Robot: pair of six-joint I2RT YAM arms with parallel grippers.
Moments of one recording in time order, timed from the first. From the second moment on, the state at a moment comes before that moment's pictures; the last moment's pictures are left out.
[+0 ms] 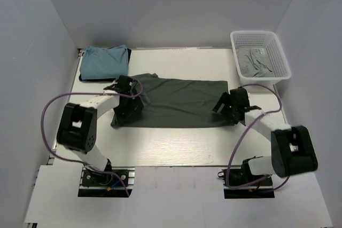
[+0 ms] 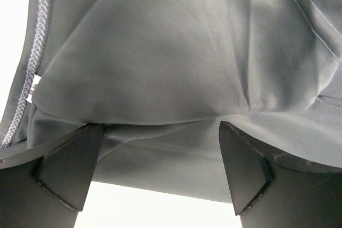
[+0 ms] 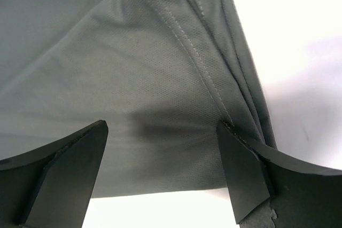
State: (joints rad) left arm -0.27 1.70 1.01 -0.50 -0.10 -0.63; right arm 0.24 1.40 0.64 -0.15 0.03 0.69
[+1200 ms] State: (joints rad) left arm -0.26 1.96 1.41 -0.54 -0.22 -0.52; right arm 0.24 1.38 0.84 -0.31 0.11 0.55
